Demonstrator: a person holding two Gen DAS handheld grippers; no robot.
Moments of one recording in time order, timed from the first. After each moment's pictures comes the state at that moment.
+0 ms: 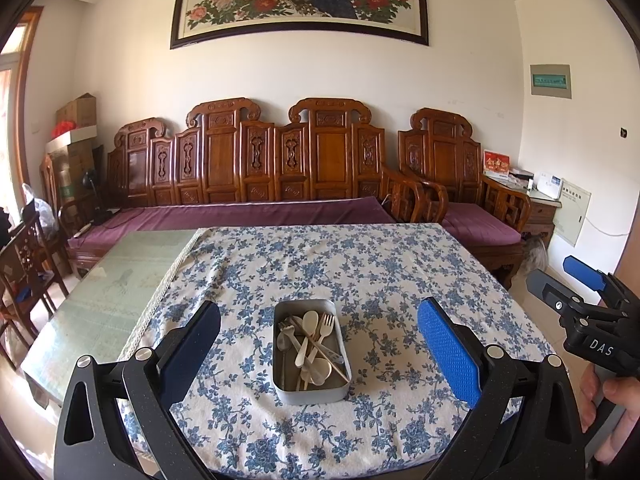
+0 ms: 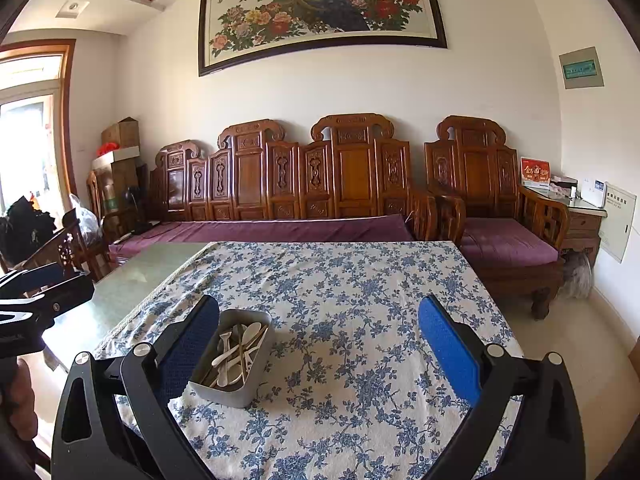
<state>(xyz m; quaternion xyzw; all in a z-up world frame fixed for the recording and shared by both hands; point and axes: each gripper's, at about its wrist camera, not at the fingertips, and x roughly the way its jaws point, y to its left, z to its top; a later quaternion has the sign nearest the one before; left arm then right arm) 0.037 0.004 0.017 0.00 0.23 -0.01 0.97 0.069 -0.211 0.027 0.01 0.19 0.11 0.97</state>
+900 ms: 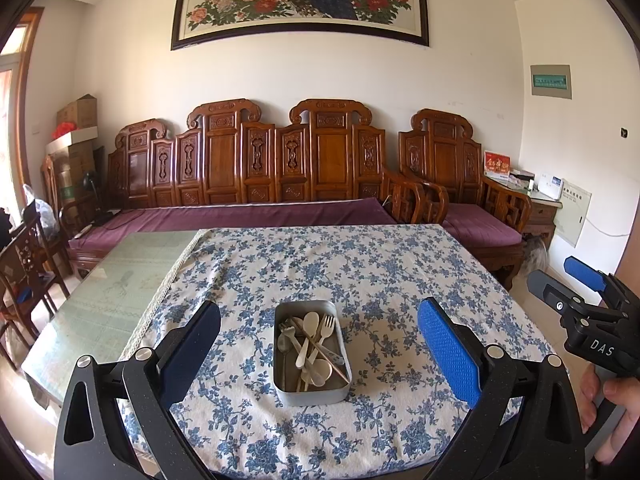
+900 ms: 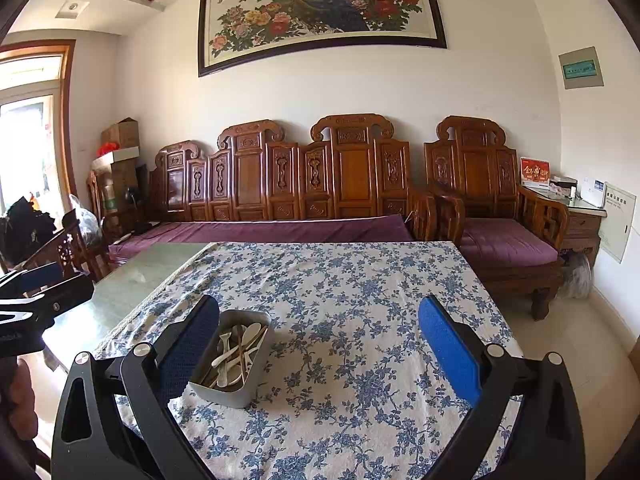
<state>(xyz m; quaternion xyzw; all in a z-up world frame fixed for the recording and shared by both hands) 0.036 0.004 0.020 0.00 0.23 -0.01 0.97 0.070 -0.212 0.026 0.01 0.19 0.11 0.97</state>
